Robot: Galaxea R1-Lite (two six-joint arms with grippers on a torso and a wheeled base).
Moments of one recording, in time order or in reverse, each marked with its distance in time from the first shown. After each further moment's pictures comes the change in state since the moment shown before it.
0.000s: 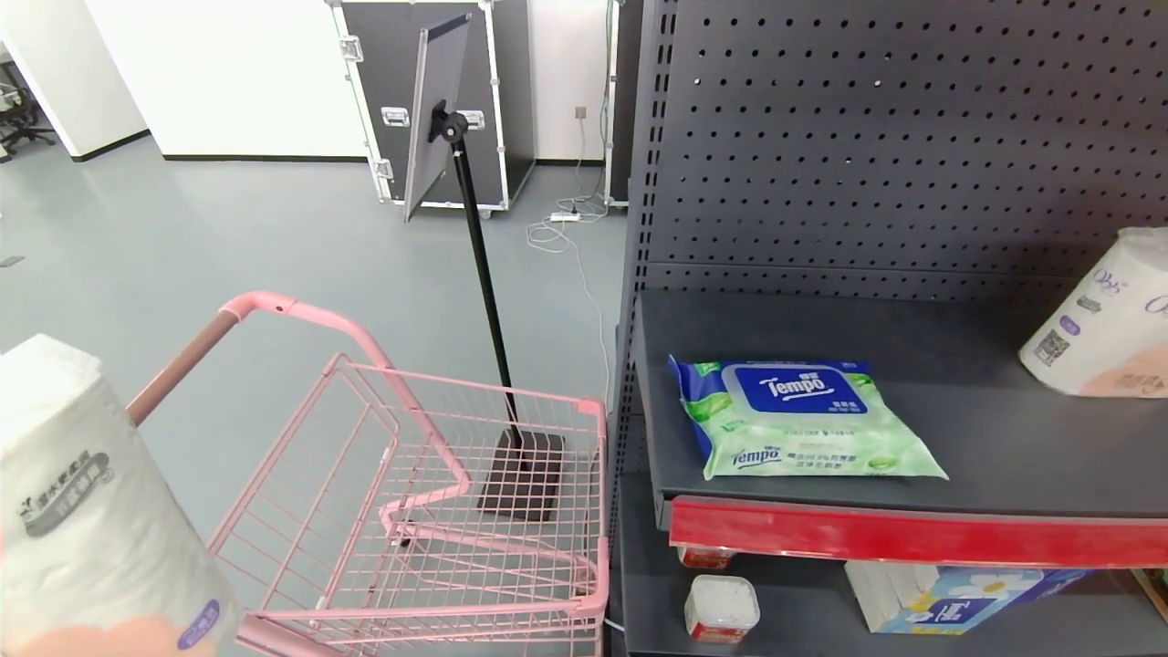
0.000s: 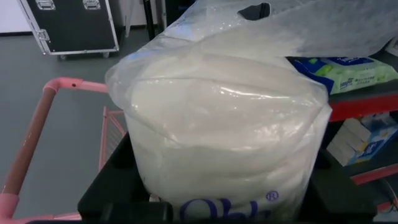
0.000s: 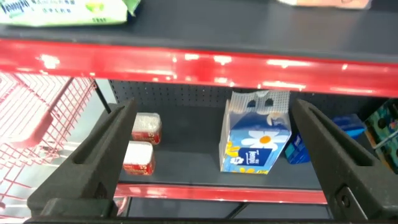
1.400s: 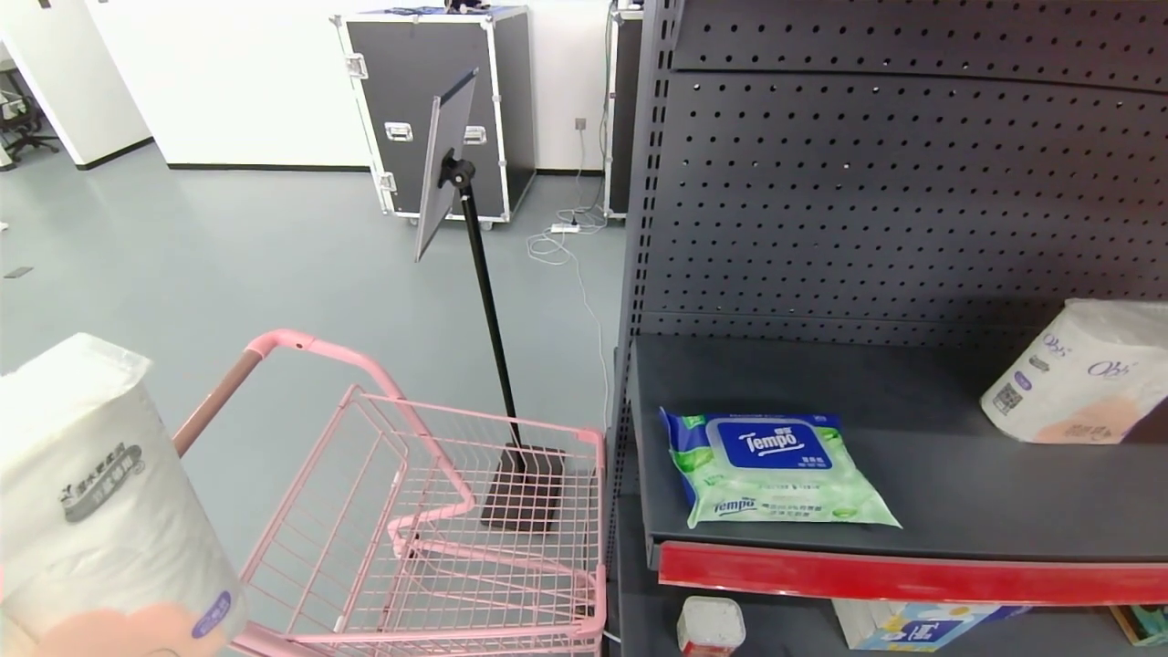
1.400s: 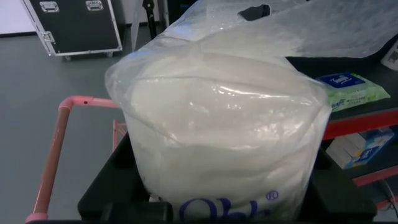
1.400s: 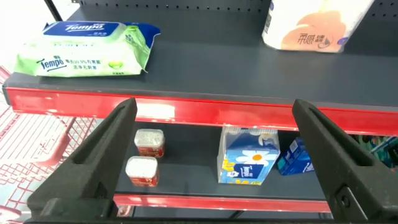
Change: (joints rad) left arm 0.002 0.047 0.003 -0.014 0.003 0.025; right arm 0.000 0.000 0.000 0.000 0.001 0.001
